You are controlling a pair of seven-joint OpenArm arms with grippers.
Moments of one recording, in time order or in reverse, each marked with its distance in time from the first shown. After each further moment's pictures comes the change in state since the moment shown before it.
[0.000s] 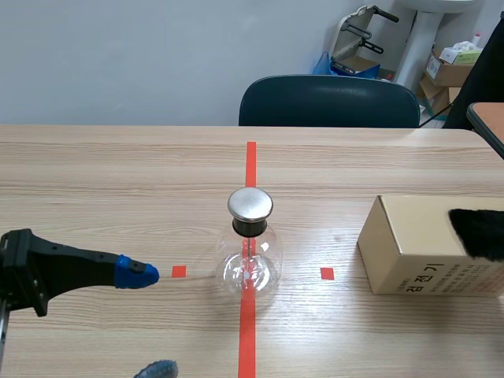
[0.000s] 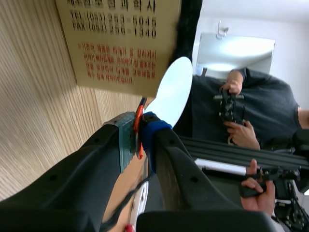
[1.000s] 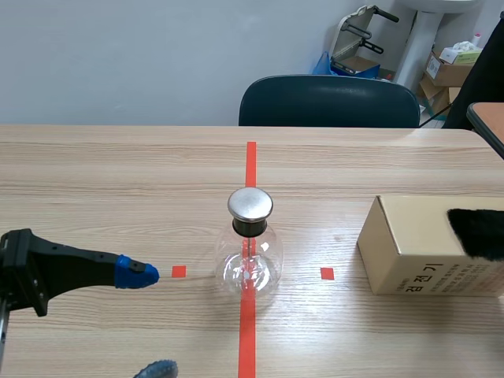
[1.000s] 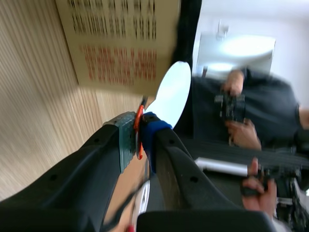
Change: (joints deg) left arm 0.0 0.0 0.0 0.0 0.0 0.0 0.0; right arm 0.0 -0.3 0.0 0.0 0.2 0.0 5.9
